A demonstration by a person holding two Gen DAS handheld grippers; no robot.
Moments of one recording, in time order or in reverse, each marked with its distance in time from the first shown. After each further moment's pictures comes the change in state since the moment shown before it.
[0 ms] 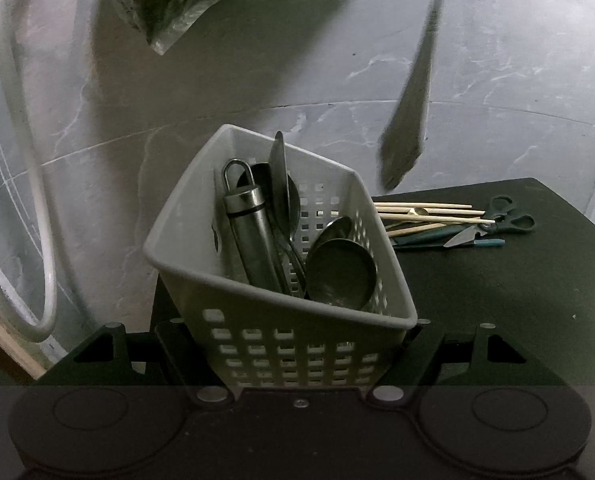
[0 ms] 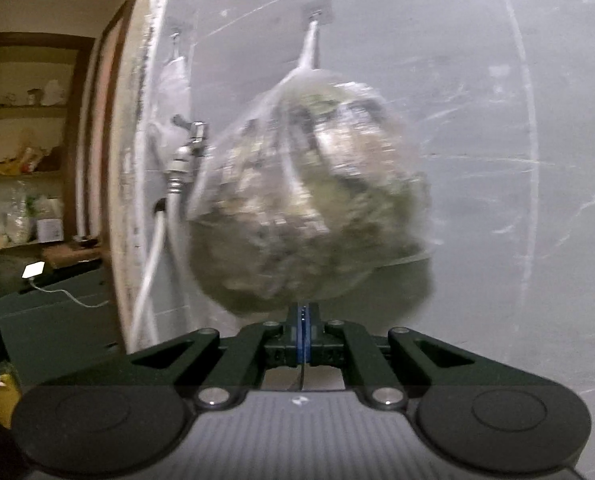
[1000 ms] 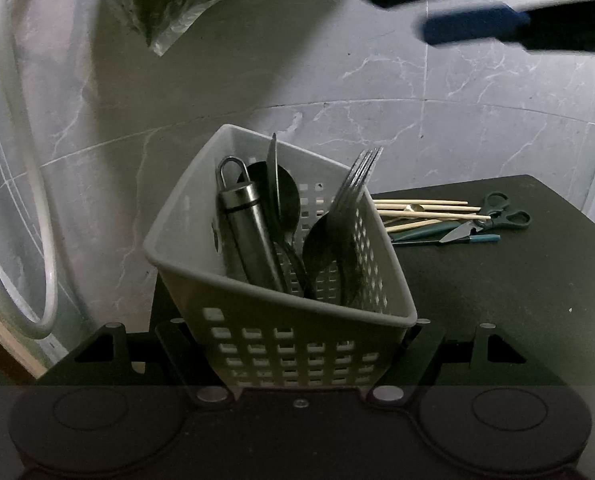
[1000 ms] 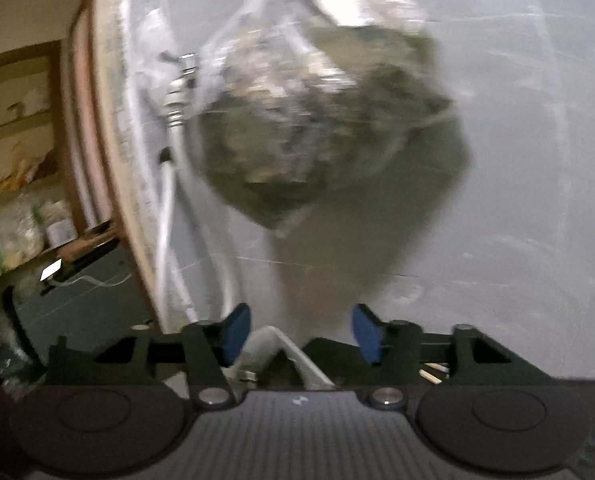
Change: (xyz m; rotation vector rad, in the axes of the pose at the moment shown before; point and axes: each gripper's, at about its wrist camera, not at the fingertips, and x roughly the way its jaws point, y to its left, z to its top) left arm -0.003 -0.002 -0.003 0.008 -0.001 -0.001; right arm 0.020 0.013 -0.070 0.223 0.152 0.018
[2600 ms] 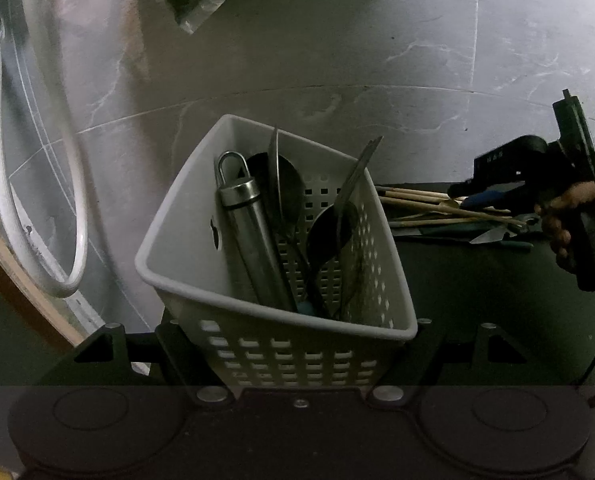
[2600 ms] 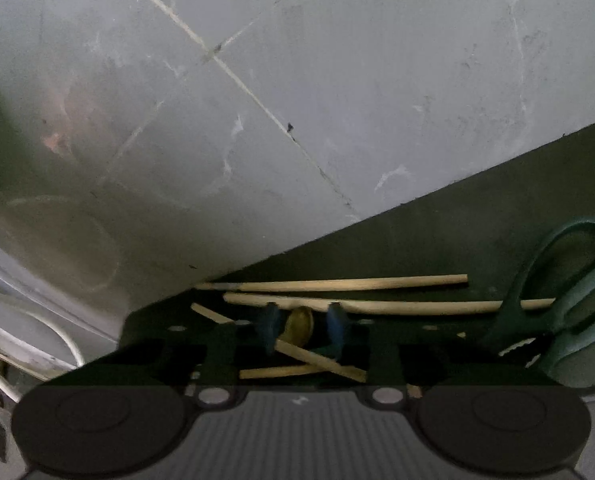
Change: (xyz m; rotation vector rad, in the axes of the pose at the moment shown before) left arm 0.005 -0.012 0.011 -0.099 0.089 0.139; right arm 0.128 -0.250 -0.100 0.645 0.330 -0.198
